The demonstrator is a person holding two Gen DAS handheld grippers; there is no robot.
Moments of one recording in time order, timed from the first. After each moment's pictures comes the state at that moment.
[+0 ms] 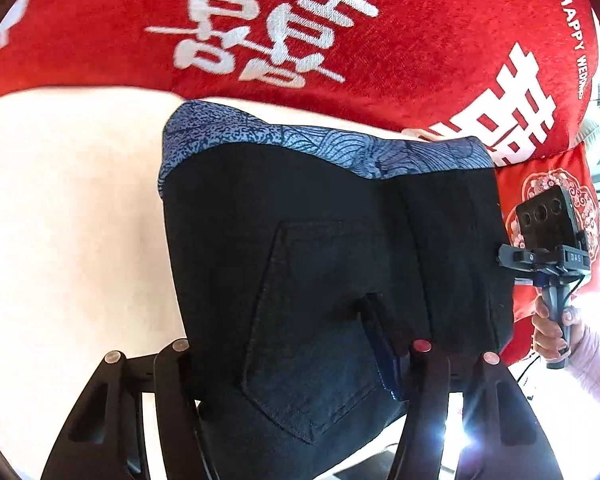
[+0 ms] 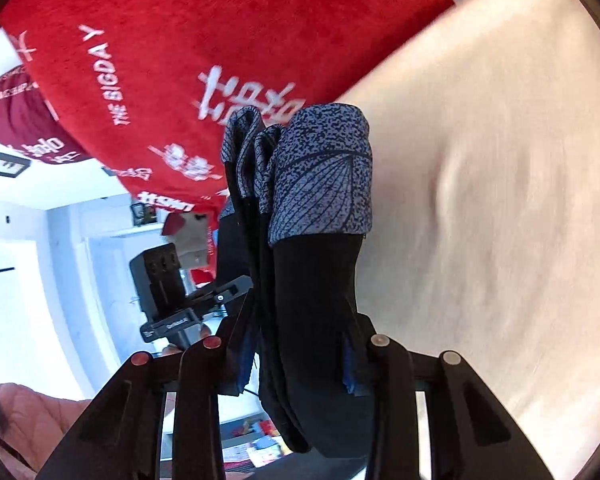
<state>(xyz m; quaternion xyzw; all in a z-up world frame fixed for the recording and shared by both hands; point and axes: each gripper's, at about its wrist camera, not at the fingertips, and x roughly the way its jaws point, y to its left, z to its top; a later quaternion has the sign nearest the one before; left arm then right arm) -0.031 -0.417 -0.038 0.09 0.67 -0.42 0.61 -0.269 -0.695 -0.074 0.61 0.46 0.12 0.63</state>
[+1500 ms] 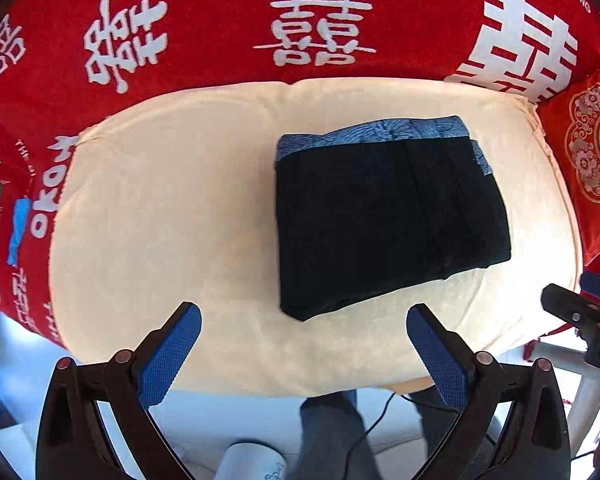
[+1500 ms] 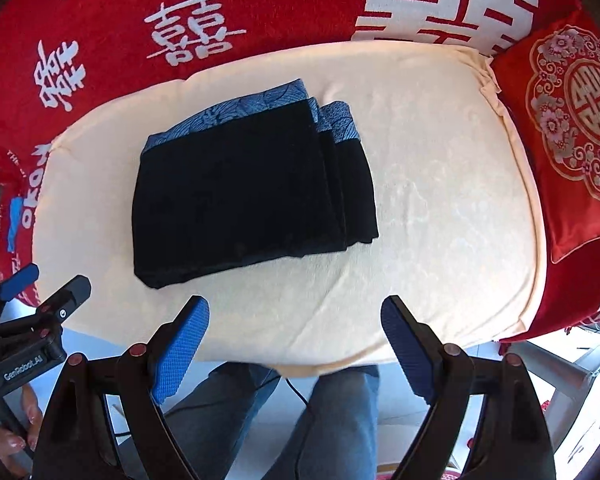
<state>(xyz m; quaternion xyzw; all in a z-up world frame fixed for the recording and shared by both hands) -0.154 -0.311 0.073 0.27 0.60 -0.28 0.70 -0.334 -0.494 0.086 0.30 0.63 -0.23 0.67</state>
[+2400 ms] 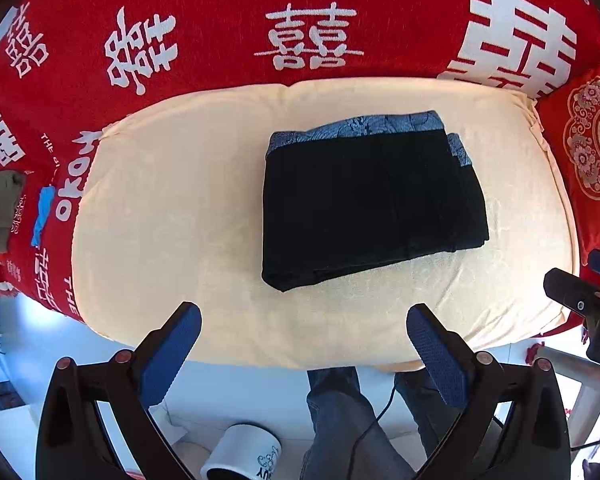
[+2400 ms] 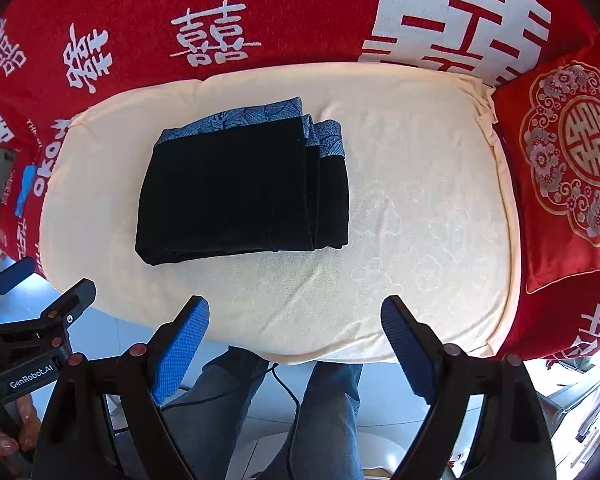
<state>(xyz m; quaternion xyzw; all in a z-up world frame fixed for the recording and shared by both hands) -0.207 -0.330 0.111 0.28 0.60 -0.25 0.71 -0.356 -0.515 0.118 0.26 0.64 -0.19 0.70</state>
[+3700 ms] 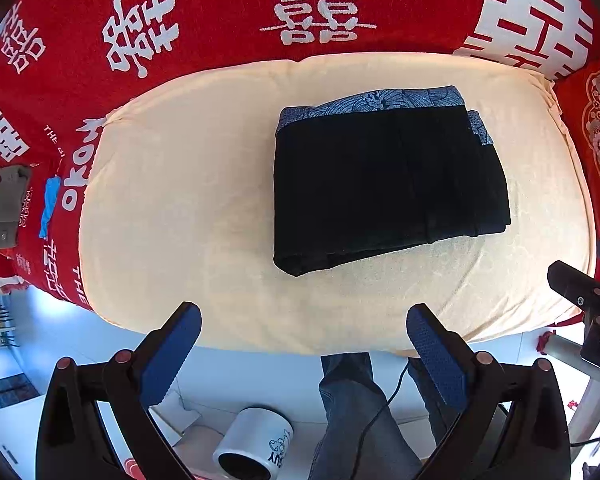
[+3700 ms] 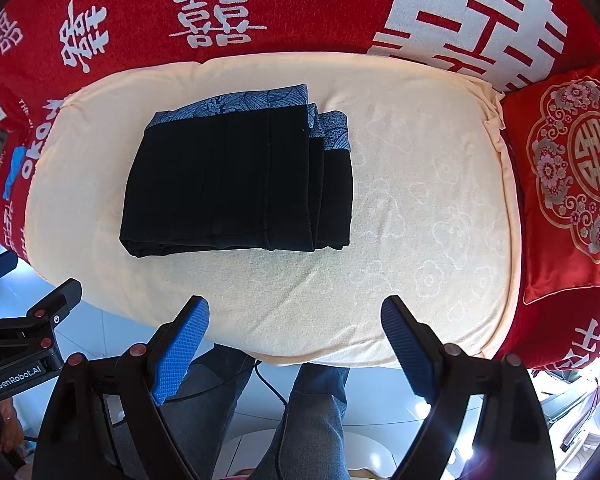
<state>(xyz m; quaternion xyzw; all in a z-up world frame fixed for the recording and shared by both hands) -0.203 -0.331 0.095 0.31 0.62 -0.22 0.69 -0.343 -0.510 0.099 0.23 0.66 -0.19 0.69</state>
